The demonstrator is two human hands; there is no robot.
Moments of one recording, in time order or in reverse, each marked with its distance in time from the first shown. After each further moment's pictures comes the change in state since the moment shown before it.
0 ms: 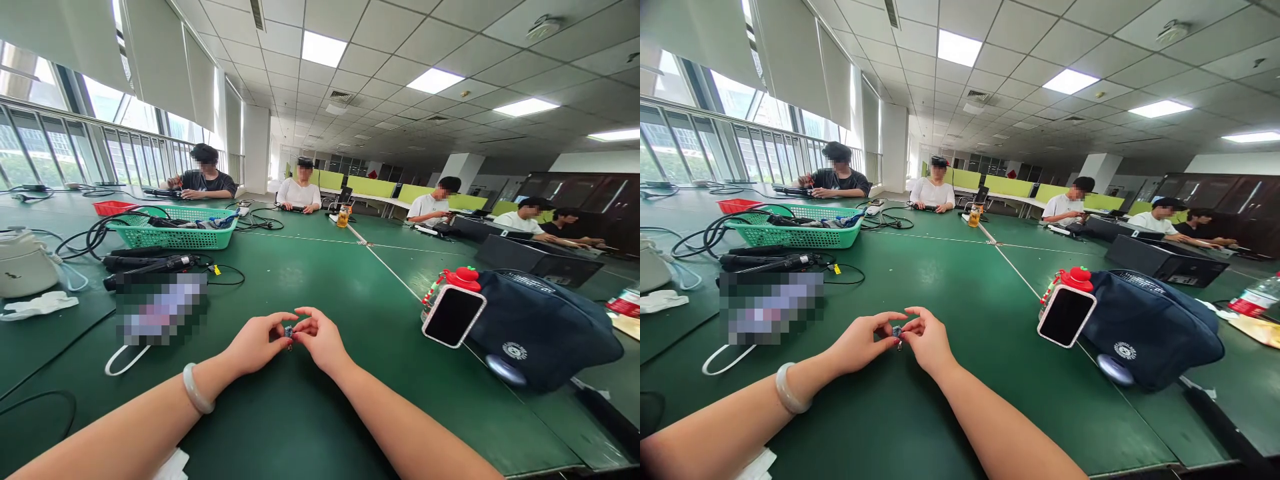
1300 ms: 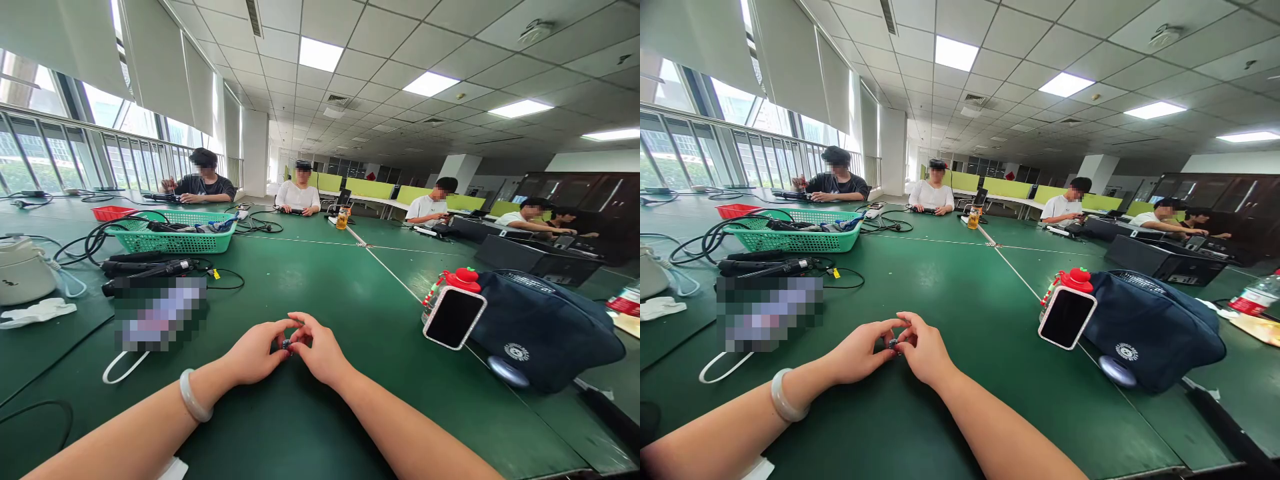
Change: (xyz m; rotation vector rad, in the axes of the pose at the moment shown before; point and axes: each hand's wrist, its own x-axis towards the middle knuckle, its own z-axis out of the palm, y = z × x) left_hand -0.004 0.010 -0.006 0.187 -0.115 0.087; right_hand -0.008 -0.010 0.001 -0.317 -0.121 -0.116
